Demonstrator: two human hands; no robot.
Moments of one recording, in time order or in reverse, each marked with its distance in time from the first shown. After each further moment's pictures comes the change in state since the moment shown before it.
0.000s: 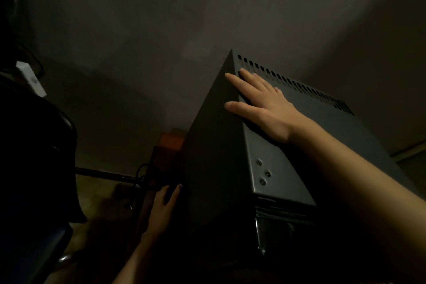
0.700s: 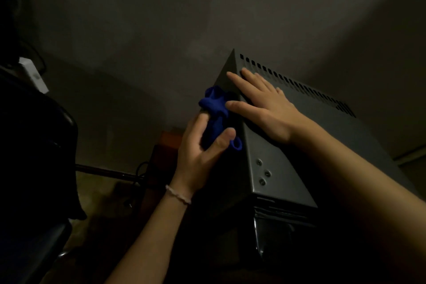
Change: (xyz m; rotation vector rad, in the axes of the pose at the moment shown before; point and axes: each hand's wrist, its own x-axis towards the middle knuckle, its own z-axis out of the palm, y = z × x) left_hand -0.065 0.194 0.029 -0.183 -0.103 0.800; right_hand 0.000 0.000 0.001 -0.006 0.005 -0.008
